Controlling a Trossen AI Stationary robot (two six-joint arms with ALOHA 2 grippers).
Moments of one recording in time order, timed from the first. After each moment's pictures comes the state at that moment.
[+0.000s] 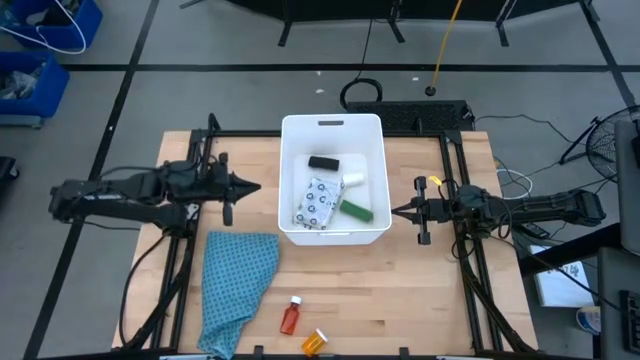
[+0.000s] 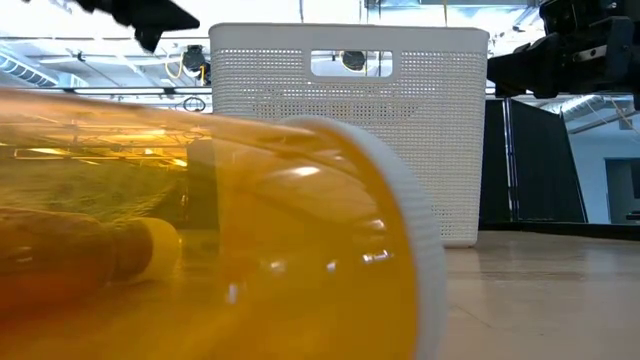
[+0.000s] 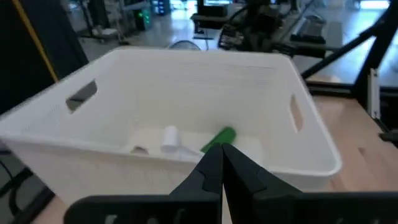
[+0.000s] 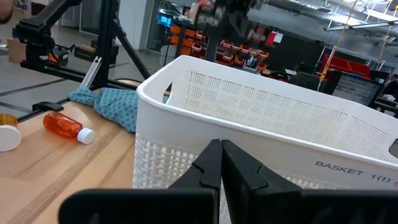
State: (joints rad) left arm 0.05 0.64 0.66 -0.25 -0.11 -0.04; right arm -0.03 0.47 0.09 0.42 -0.08 -0.24
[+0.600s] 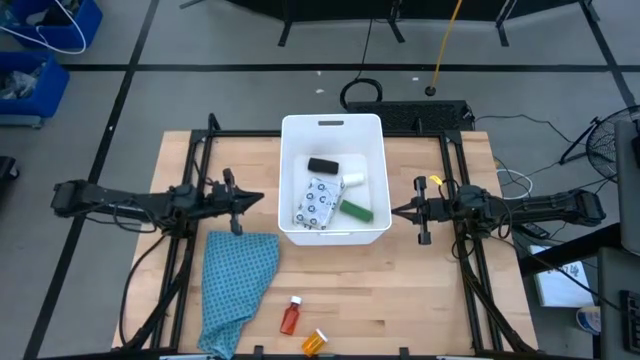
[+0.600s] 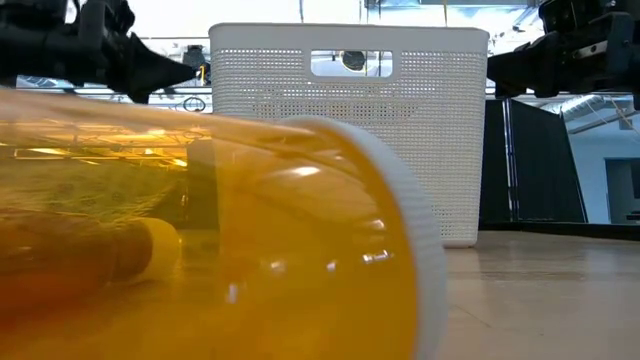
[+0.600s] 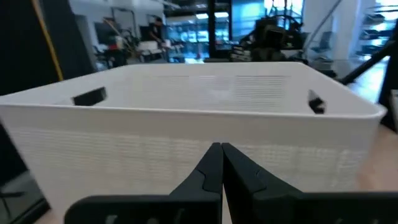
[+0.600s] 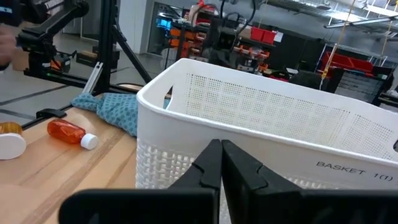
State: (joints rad) left arm -0.03 0.56 0.14 0.45 -0.24 0.03; right arm -0.03 0.47 0.09 0.42 -0.09 -0.21
